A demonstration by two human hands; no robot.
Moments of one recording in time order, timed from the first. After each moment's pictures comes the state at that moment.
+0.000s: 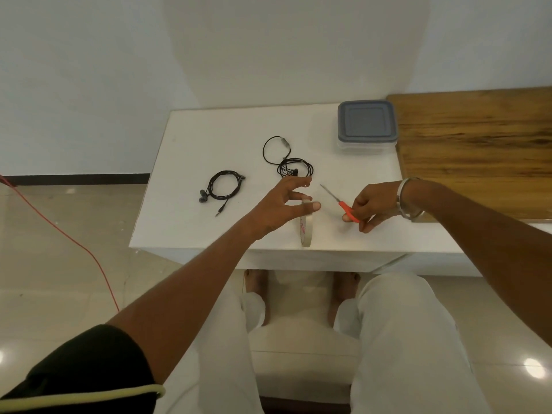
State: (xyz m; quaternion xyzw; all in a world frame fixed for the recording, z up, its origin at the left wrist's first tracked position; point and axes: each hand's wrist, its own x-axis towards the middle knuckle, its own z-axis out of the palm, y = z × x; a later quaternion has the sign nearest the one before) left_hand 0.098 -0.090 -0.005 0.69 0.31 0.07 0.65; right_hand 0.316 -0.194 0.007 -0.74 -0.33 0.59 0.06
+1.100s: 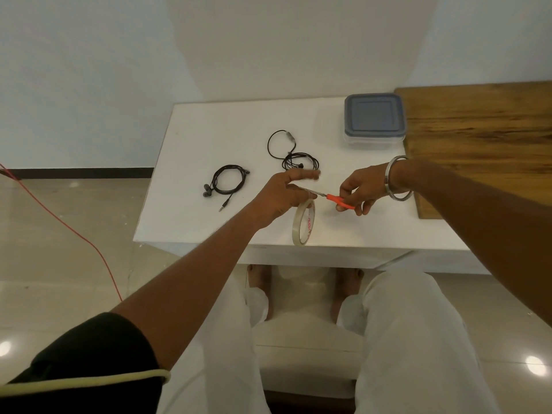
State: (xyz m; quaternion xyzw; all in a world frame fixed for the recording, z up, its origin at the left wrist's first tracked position) left_hand 0.104 -0.081 0.005 0.66 0.34 0.06 0.66; right_hand 0.301 -0.159 0.022 -0.70 -0.45 0.55 -0.03
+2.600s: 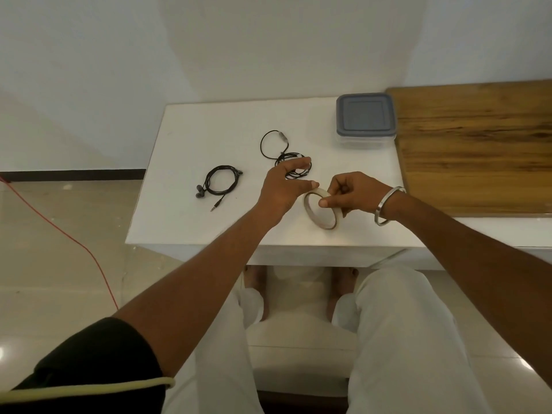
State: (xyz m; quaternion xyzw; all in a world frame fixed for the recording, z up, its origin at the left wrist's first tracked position) left_hand 0.128 -0.091 -0.001 0.63 0.43 0.19 0.62; right_hand 0.279 -0.194 0.010 -0.71 -0.41 0.49 0.29
